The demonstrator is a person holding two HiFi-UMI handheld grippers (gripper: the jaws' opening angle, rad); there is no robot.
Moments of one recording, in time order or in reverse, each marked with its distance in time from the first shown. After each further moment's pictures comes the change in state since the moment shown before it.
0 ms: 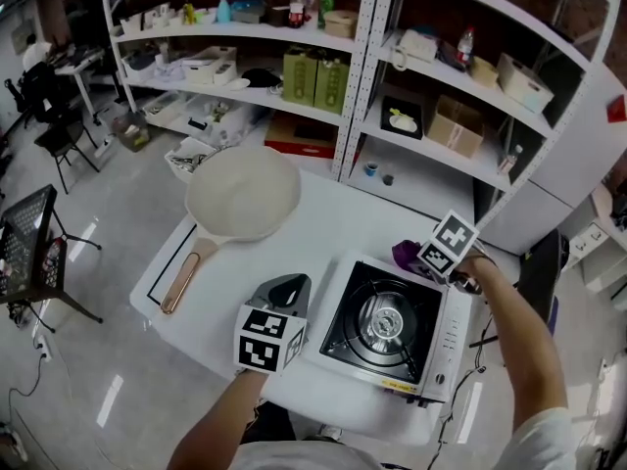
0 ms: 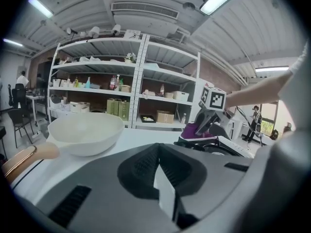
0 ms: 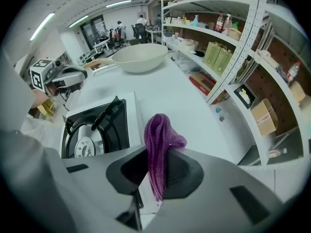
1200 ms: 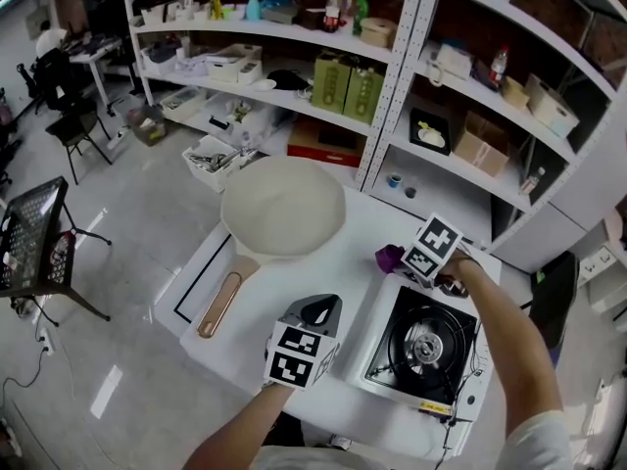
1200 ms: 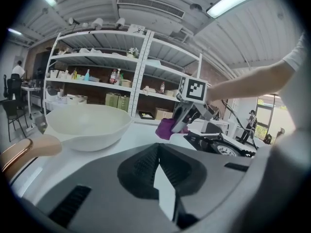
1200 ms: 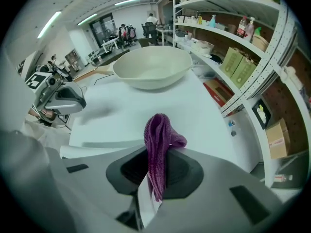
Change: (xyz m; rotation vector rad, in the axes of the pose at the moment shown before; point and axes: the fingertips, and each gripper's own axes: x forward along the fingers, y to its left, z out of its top) left arm 0.005 0.041 -0.017 -0.037 0.027 -0.068; right arm 0.050 0.041 0.129 -0.080 0.008 0.077
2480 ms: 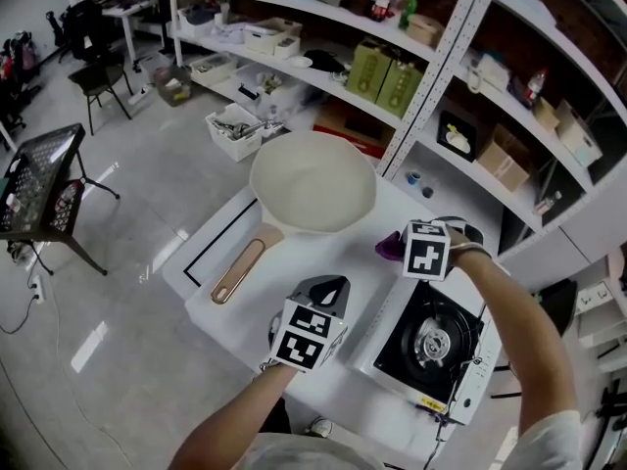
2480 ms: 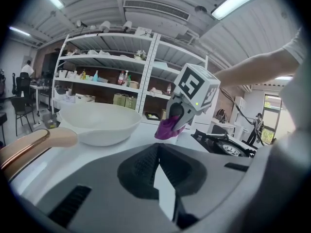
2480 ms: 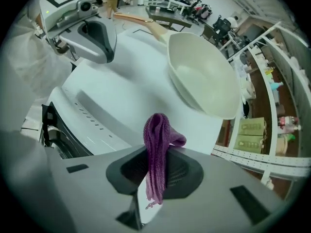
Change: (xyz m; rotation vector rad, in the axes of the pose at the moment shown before) left arm -0.015 0.023 -0.010 -0.037 -0.021 0.068; right arm 0.010 0.026 0.032 -0.753 0.316 -0.199
